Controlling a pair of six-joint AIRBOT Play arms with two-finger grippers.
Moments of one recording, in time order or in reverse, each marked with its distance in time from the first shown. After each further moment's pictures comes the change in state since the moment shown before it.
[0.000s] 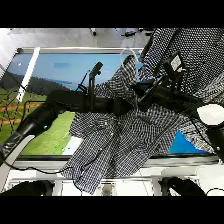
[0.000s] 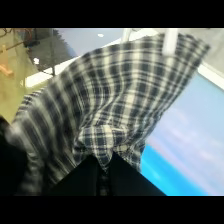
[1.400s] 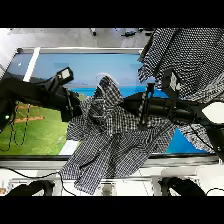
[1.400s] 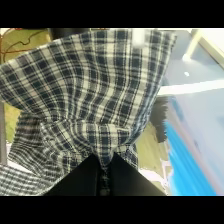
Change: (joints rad) left arm 0.372 0.085 0.000 0.380 0.459 0.770; right arm 0.000 0.001 0.003 0.348 0.318 -0.370
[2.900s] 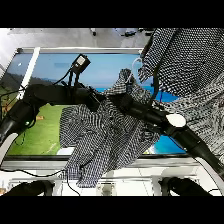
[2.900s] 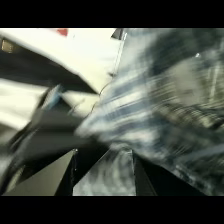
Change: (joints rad) left arm -0.239 -0.021 -0.001 -0.018 -0.476 -0.412; right arm 0.184 -0.134 -0.260 0.506 -0.569 0.860
